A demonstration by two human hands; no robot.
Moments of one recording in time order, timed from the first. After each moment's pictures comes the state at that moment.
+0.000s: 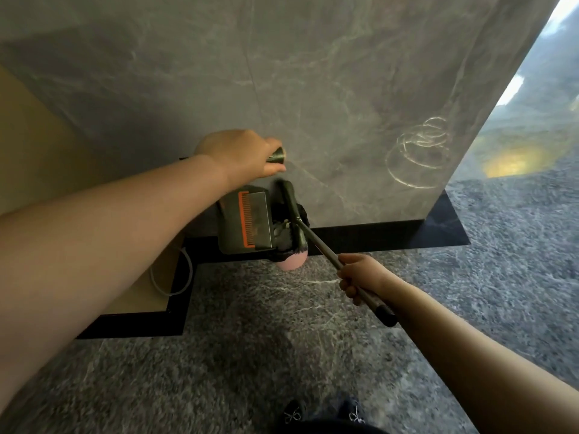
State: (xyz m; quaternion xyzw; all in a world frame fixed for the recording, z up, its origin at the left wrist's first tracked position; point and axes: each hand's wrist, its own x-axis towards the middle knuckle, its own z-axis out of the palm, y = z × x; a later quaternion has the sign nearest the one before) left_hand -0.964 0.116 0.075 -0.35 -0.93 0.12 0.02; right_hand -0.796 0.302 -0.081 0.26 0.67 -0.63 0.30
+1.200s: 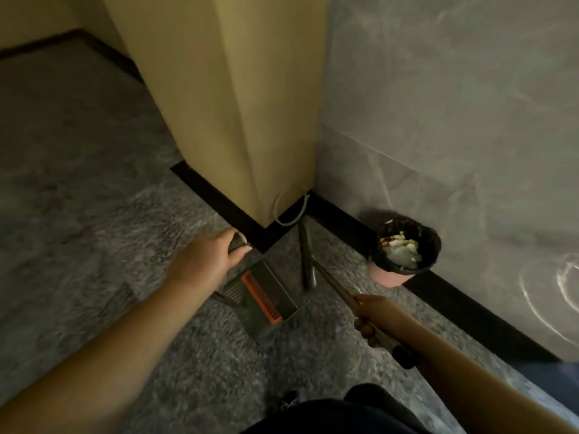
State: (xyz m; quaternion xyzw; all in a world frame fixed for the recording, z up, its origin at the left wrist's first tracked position) left_hand -0.649 -0.229 -0.076 0.17 -0.98 -0.04 0.09; right_hand -0.761 0.077 -0.112 0.11 0.71 -0.47 0.51
